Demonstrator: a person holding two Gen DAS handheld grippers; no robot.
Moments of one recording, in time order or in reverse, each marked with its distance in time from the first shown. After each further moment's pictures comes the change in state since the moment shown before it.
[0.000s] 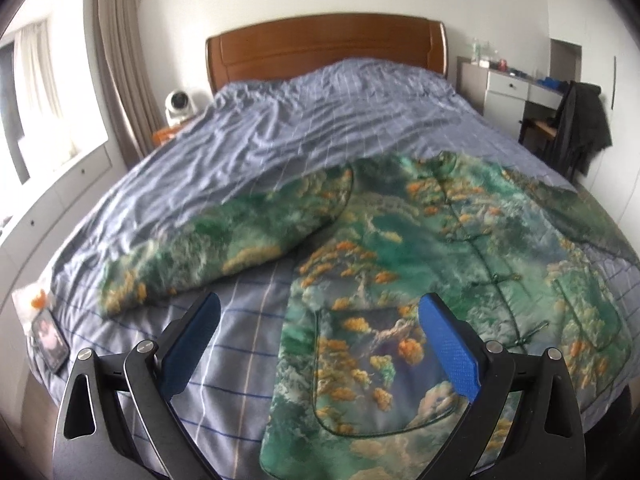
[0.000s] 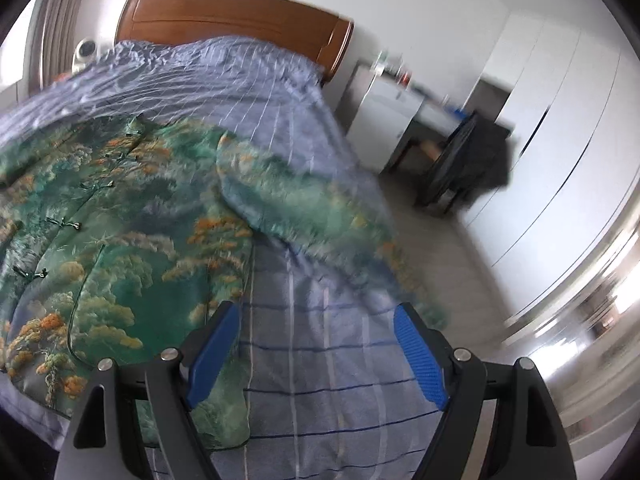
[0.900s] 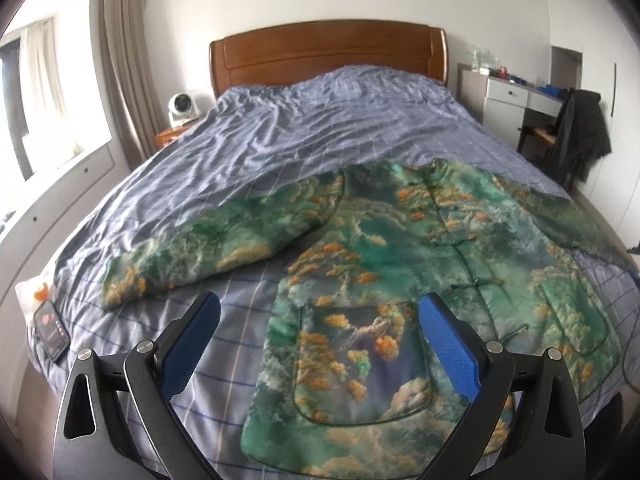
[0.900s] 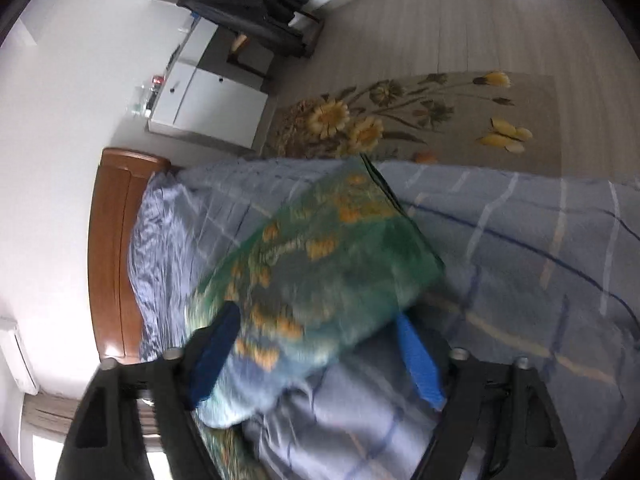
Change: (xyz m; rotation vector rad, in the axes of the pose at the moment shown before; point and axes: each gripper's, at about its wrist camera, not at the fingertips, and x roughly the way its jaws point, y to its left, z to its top) left arm -0.018 -0.014 -0.005 -0.029 0.004 0.007; right arm 0.237 -0.247 -0.094 1.416 0.132 0.427
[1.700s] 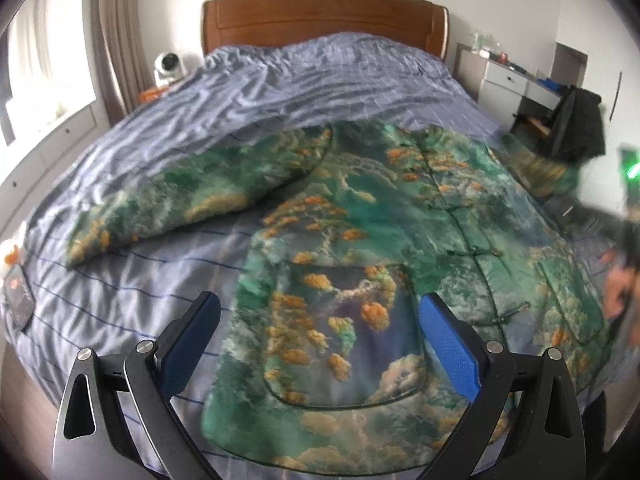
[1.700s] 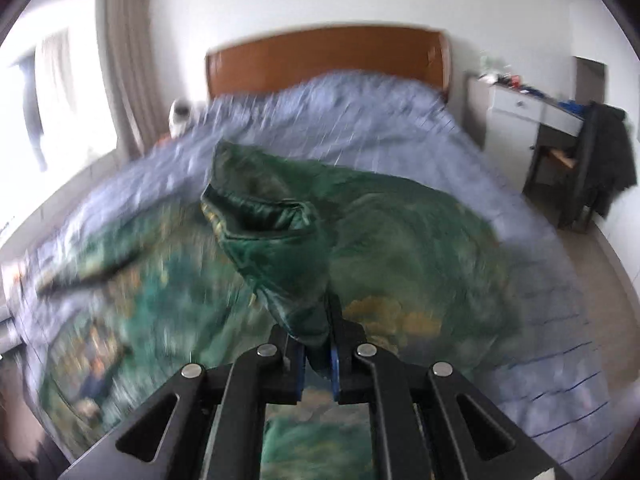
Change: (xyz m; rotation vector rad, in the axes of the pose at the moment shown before) left arm 0.042 -0.002 -0.024 -0.056 0.128 -0.103; right arm 0.027 0.273 -0.381 -1.420 0.108 0.065
